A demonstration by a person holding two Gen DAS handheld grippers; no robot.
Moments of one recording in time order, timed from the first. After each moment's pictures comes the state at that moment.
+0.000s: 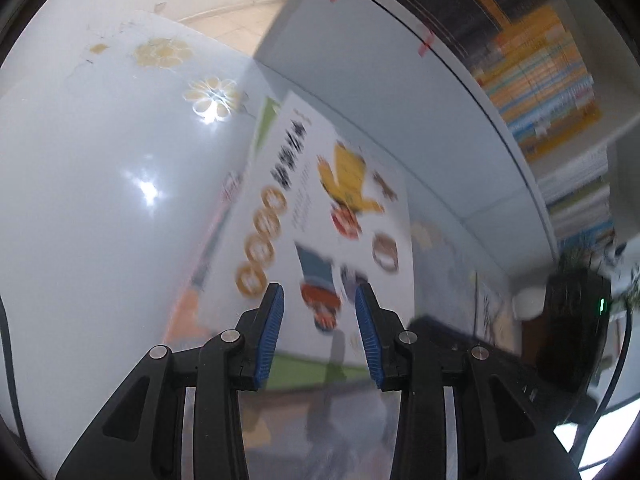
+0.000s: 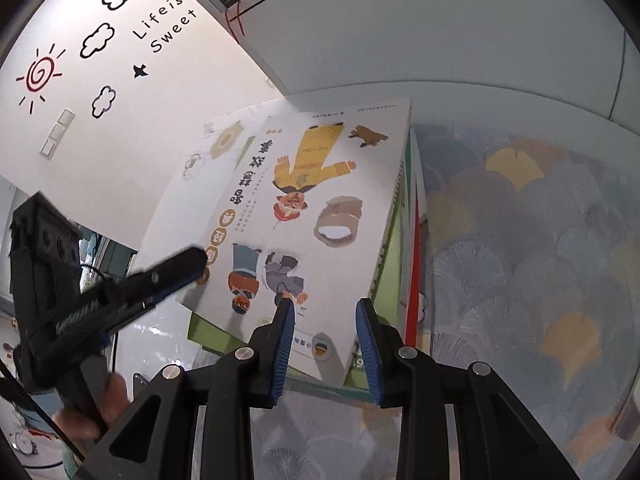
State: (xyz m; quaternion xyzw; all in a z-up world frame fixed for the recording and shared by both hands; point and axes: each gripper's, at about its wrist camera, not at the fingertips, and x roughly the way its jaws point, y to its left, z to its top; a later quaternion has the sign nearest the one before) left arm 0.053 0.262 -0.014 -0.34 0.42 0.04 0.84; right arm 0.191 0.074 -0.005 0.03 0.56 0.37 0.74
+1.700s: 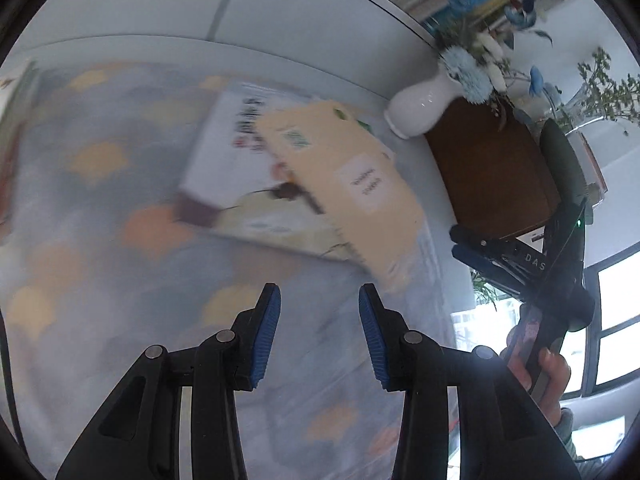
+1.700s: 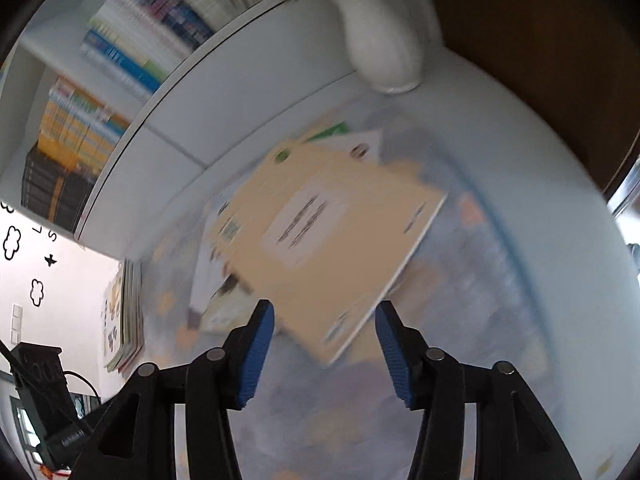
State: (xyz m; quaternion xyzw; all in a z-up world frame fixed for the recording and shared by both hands) left arm 0.084 -0.149 0.014 -0.22 0.52 -0.16 0.81; right arm 0.172 -0.423 0.024 0.21 0.52 0.11 0.82
